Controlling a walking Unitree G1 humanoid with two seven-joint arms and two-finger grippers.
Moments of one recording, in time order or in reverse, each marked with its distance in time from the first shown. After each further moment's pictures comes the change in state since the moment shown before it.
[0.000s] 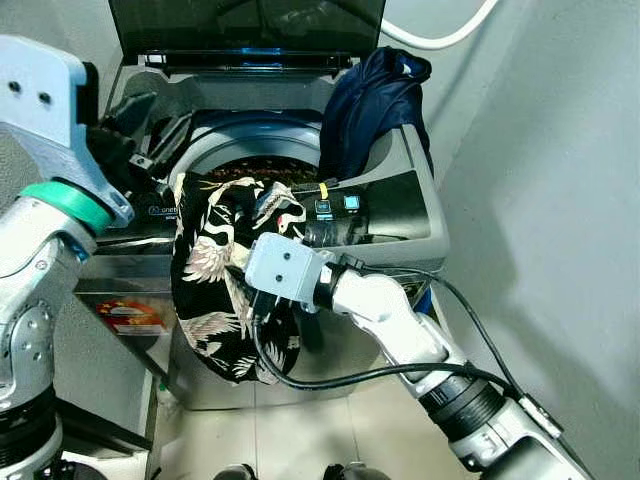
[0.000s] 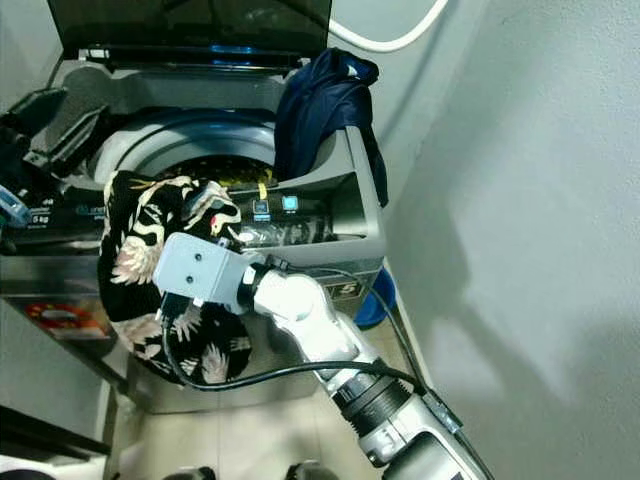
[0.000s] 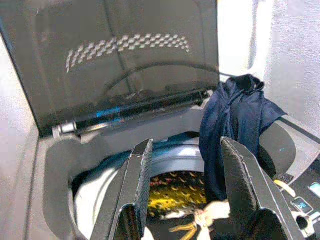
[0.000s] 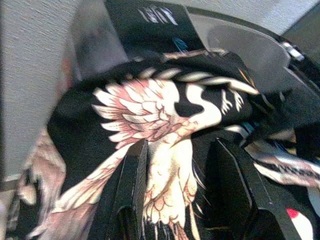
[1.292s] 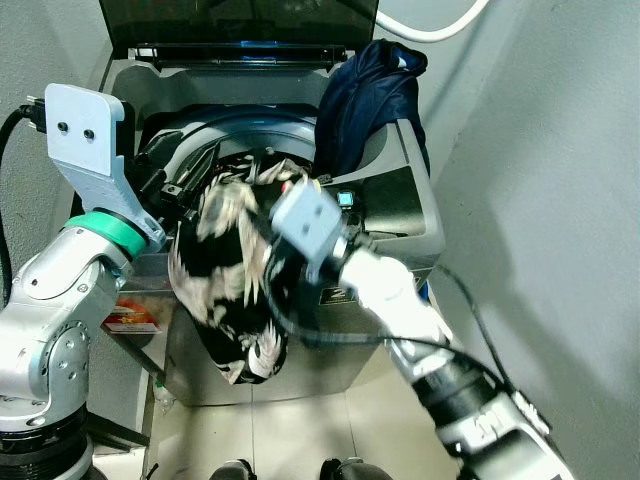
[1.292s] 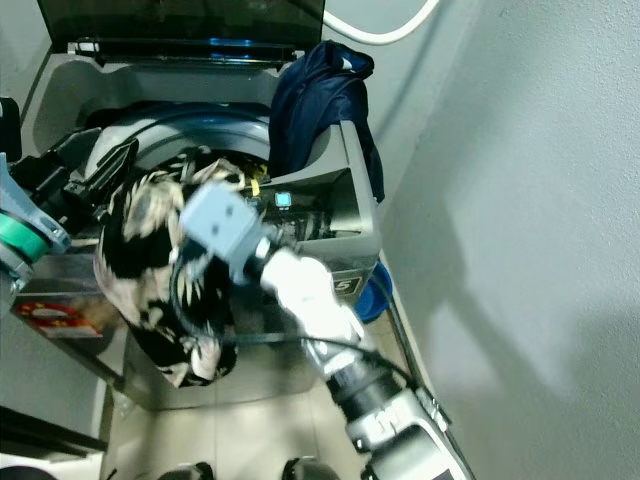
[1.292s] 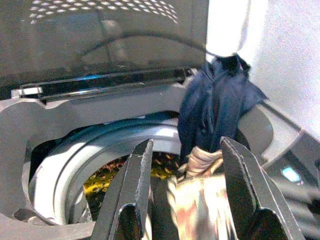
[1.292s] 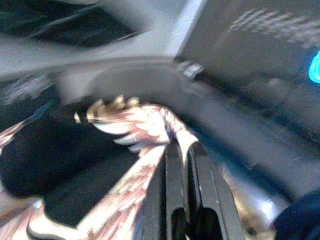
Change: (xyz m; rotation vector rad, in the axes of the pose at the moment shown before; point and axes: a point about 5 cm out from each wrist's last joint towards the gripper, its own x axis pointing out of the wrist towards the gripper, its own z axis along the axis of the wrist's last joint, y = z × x) left arm 0.003 -0.021 -0.008 -0.155 -0.031 -0.006; right arm 0.020 -0.075 0.031 0.181 -0.158 -0.306
